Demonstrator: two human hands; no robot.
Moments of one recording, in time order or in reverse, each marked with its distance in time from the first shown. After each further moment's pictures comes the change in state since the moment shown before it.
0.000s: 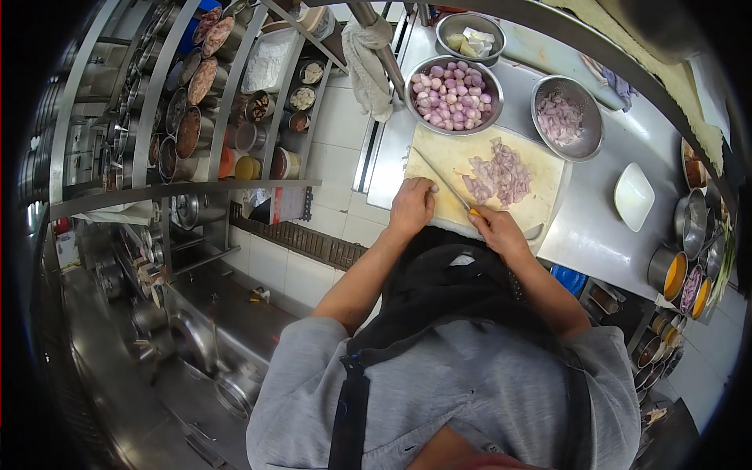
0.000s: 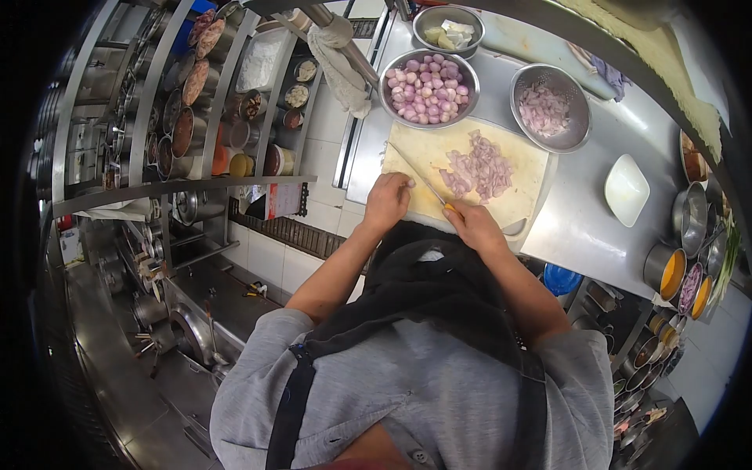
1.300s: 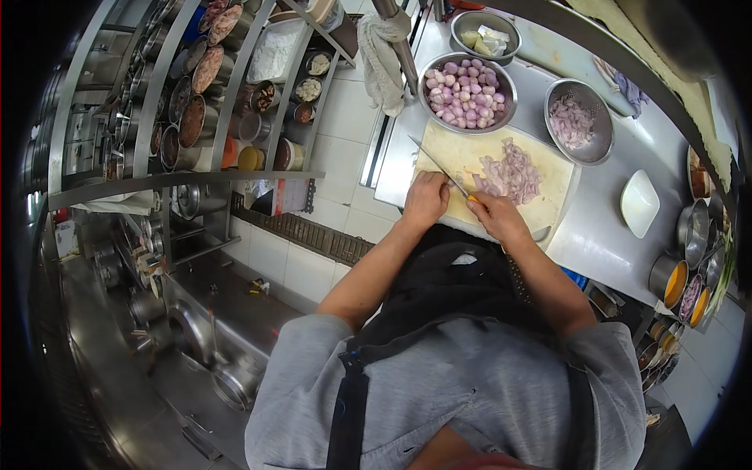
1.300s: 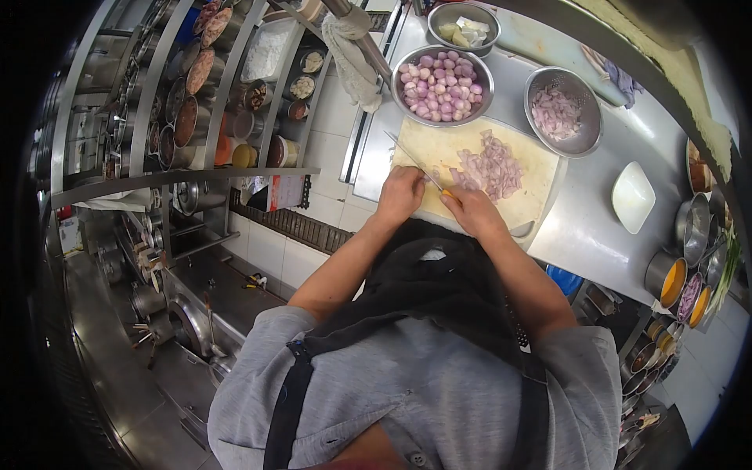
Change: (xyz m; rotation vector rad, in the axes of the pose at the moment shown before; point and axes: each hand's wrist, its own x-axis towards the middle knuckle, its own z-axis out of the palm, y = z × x) left_hand 0.011 0.002 0.009 -0.001 0.029 0.031; right_hand 0.033 -0.006 0.009 -0.080 -0.009 -0.064
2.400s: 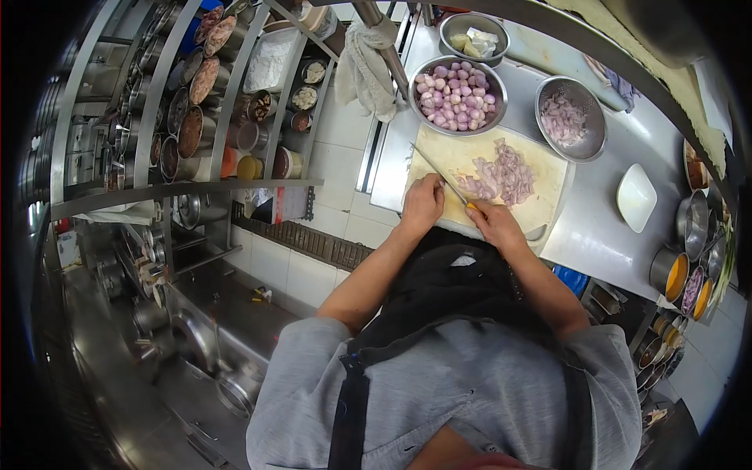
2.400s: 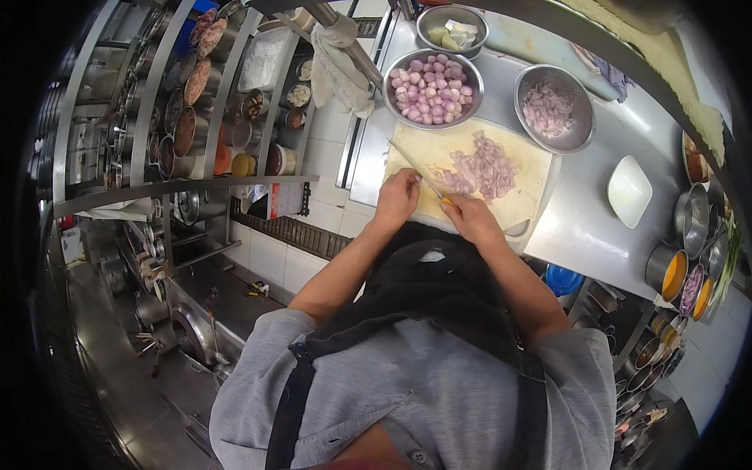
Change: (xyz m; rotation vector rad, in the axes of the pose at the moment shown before) left_hand -0.002 0.002 0.009 -0.122 -0.015 -0.208; right_hand -0.016 0.016 0.007 0.091 0.067 -0.023
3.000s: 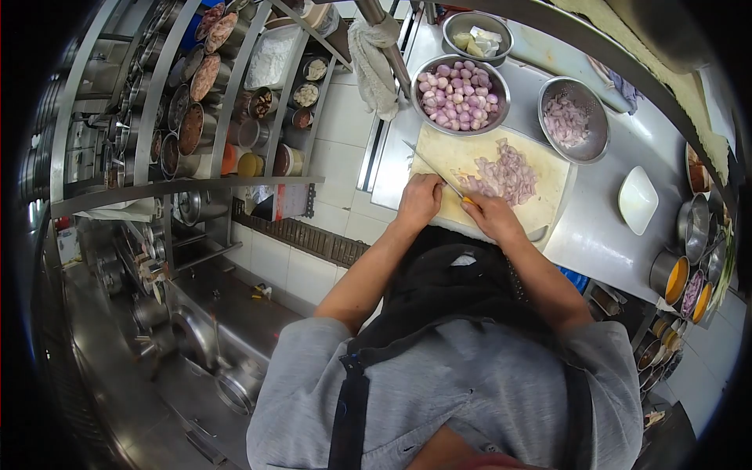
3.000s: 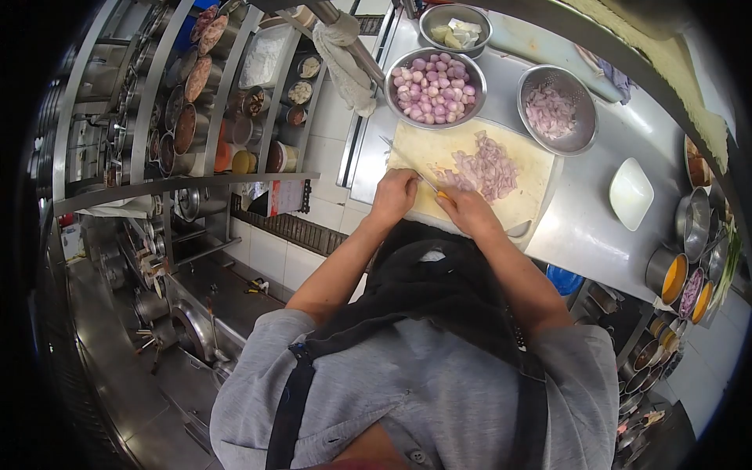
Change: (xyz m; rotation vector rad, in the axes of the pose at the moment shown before) left_hand 0.007 -0.006 -0.009 0.123 0.013 0.184; right_hand 0.018 -0.010 -0.004 -0.108 -0.083 0.032
